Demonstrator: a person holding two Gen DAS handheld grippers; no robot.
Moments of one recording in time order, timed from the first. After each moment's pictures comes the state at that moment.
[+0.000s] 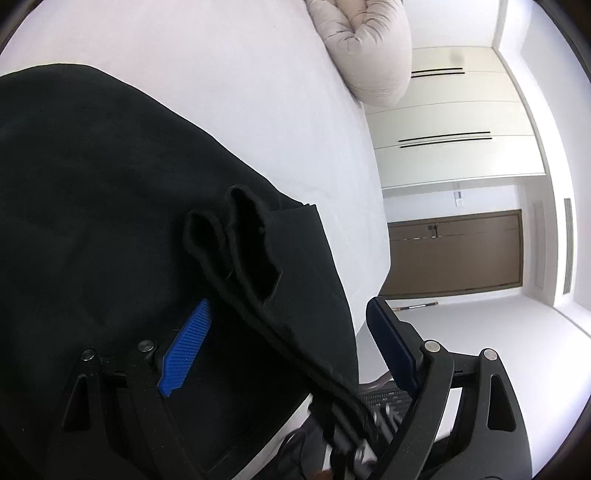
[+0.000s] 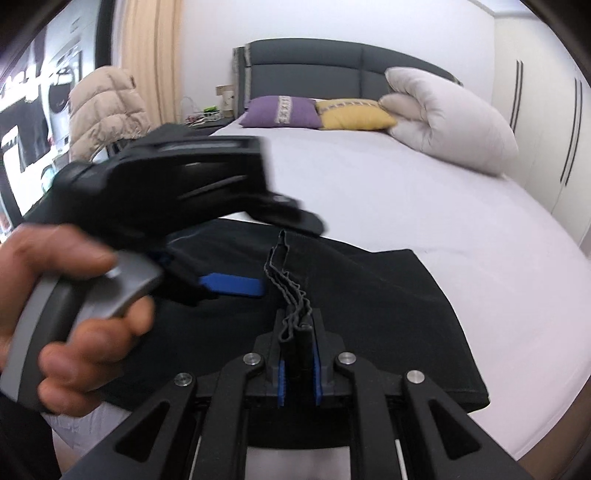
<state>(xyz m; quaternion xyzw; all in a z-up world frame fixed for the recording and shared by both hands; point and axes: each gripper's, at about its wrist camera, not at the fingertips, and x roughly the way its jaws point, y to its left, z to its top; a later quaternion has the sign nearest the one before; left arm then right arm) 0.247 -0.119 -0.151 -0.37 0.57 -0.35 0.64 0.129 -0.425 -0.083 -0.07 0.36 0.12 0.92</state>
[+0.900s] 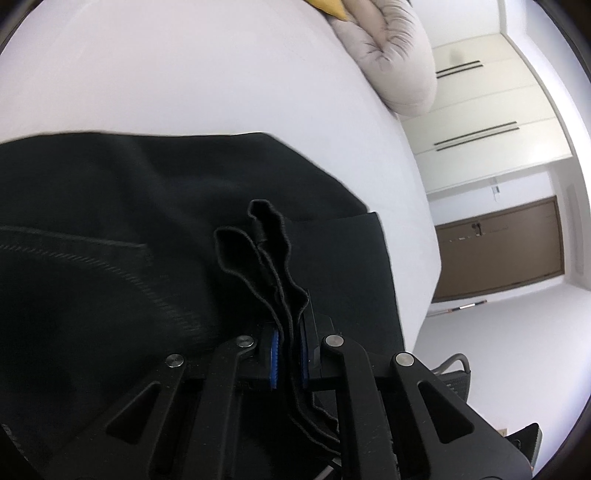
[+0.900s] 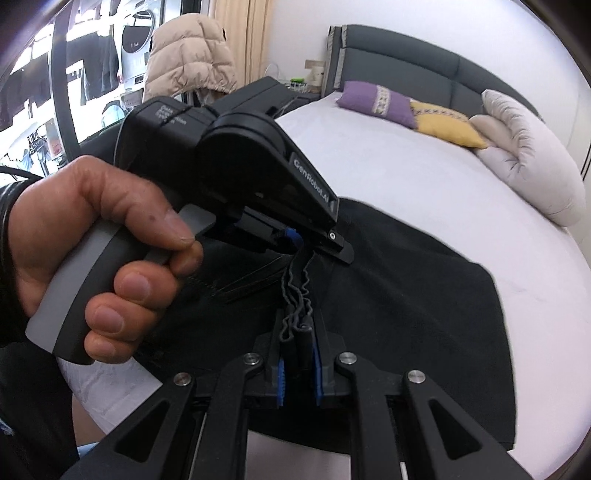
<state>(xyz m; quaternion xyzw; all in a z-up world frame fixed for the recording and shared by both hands) 0.224 -0.017 -0.163 -0.30 0.57 -0.29 0.71 0.111 -0.299 -0.104 -0.15 0.39 0.25 0.88</state>
